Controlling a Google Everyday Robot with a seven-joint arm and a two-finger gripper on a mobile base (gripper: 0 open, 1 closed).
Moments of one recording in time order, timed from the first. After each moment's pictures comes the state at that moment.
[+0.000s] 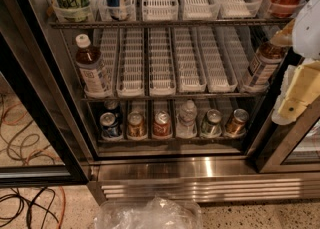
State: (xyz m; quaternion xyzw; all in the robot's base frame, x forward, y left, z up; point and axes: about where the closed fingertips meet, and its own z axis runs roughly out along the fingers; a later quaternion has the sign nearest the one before) arm 0.438 -0.217 0.976 -0.60 0.78 -0.03 0.16
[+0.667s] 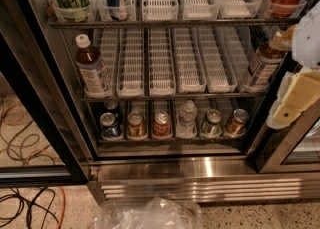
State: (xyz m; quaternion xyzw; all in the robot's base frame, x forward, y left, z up) arm 0.440 -0.213 0.968 -0.60 0.78 -0.03 0.19
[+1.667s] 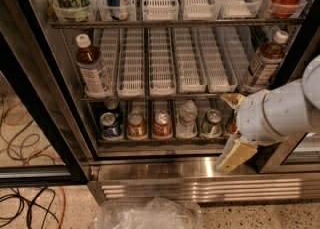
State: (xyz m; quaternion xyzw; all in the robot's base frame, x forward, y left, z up) arm 0.440 -0.151 0.825 -0.62 0.73 0.04 0.29
